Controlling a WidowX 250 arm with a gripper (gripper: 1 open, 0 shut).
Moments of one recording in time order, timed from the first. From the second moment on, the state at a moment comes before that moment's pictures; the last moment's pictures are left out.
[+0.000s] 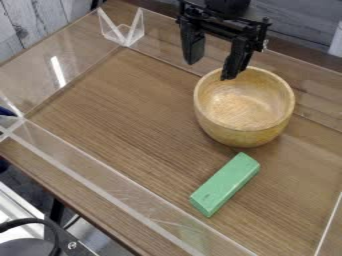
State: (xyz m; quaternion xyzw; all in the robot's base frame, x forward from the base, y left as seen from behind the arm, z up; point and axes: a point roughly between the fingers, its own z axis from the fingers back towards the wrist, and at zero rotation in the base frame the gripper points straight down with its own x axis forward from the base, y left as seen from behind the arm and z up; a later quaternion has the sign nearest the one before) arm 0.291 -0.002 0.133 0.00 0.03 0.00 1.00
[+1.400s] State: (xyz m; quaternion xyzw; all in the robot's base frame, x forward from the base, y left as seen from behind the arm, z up) arm 0.212 -0.073 0.084 0.00 0.07 -0.09 0.99
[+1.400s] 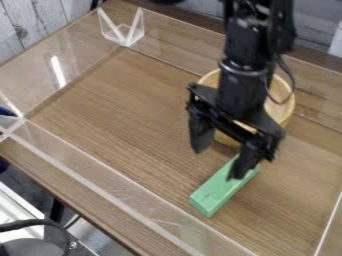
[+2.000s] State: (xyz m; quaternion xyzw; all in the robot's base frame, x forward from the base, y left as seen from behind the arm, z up) arm 0.206 -0.075 0.066 0.00 0.06 -0.11 0.99
